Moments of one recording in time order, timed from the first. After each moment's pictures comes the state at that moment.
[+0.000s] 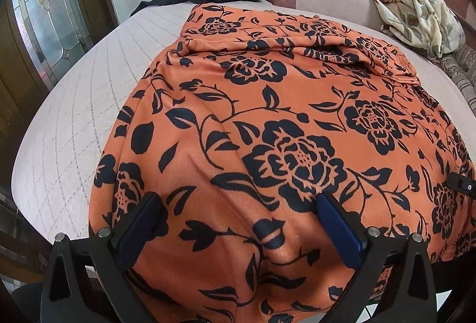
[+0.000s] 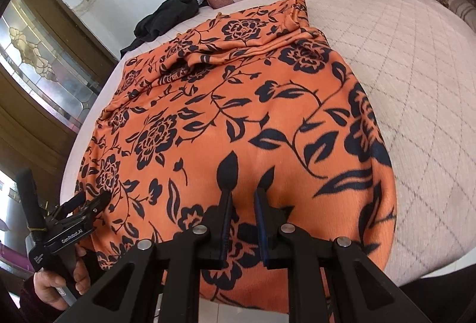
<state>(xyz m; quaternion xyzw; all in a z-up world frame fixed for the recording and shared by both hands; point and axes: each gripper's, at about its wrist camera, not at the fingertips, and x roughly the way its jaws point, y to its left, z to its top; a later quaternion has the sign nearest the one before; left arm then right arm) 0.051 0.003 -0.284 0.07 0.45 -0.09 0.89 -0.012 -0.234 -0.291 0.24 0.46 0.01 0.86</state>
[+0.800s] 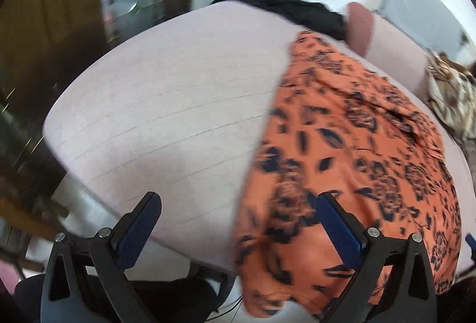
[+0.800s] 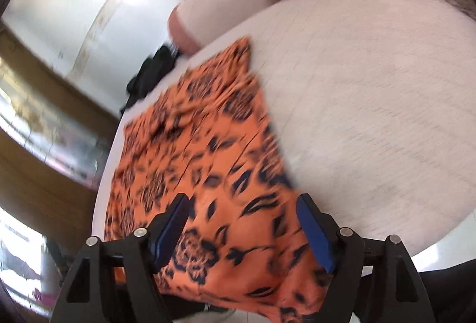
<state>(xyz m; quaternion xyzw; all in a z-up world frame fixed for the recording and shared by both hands) 0.039 0.142 -0.264 -0.08 0.44 0.02 0.89 -0.064 -0.328 -0.269 0.36 0.38 -0.03 0.85</state>
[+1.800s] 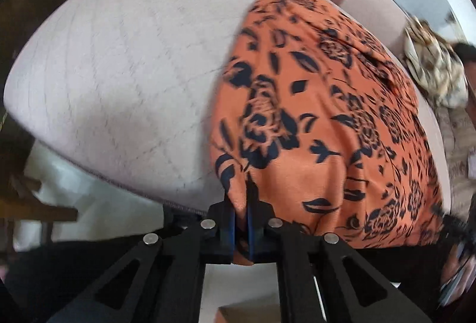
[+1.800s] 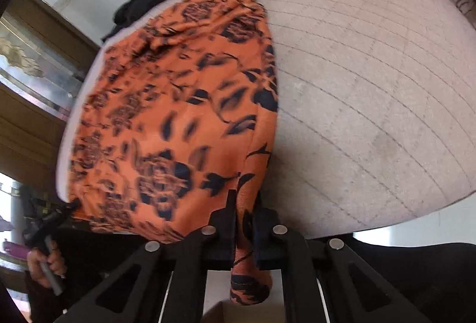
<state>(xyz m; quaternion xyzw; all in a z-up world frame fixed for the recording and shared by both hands) 0.044 0.103 -0.287 -0.09 0.56 -0.10 0.82 -0.059 -0.286 -0.284 0.26 0.52 0.01 0.81</state>
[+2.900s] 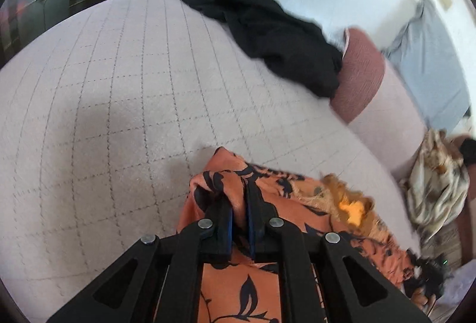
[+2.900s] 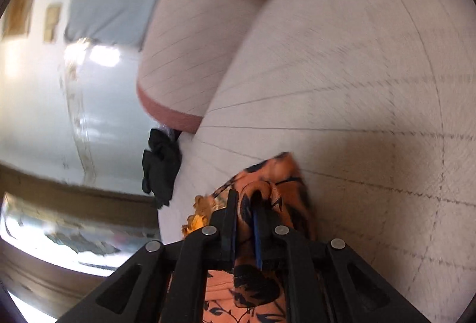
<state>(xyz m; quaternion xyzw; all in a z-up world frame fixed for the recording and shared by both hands) 0.394 0.036 -0.271 -0.22 0.45 -0.11 0.86 0.252 -0.452 -0.323 0.59 0.32 0.01 0.74</state>
